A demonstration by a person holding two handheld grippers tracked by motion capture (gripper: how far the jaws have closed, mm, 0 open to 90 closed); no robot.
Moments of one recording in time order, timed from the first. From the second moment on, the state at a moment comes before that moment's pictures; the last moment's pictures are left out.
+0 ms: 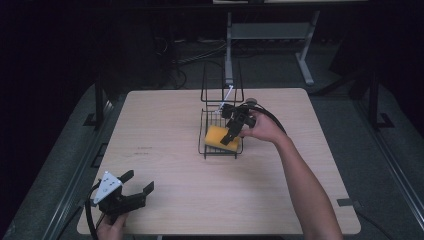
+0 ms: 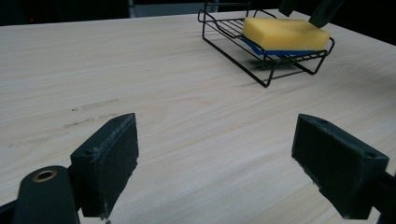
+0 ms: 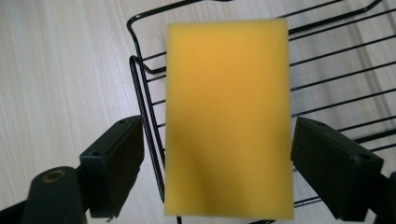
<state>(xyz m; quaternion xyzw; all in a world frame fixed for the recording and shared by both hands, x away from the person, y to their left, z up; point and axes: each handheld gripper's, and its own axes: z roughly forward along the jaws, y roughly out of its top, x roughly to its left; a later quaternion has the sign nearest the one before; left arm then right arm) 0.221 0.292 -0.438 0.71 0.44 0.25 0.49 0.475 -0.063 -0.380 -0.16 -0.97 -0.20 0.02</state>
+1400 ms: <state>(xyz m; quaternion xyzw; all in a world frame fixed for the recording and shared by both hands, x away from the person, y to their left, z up) 0.222 0.289 -0.438 0.72 0.43 0.26 0.49 0.466 -0.108 -0.388 -0.20 -0.95 -0.24 0.02</state>
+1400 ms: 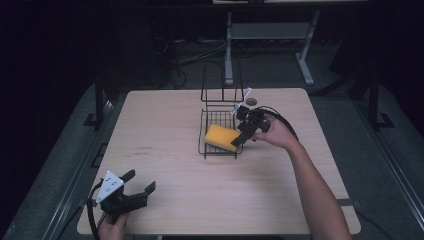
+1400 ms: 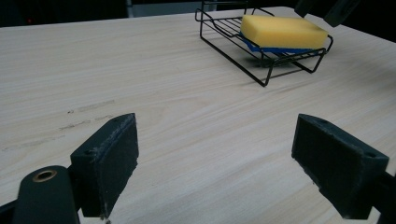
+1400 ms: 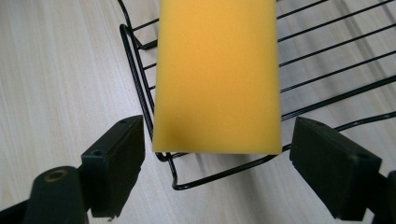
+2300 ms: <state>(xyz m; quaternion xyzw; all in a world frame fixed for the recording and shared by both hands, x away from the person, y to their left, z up) 0.224 0.285 -0.438 0.72 0.43 0.25 0.48 0.441 -0.162 -0.392 -0.24 -0.94 -0.25 0.02</state>
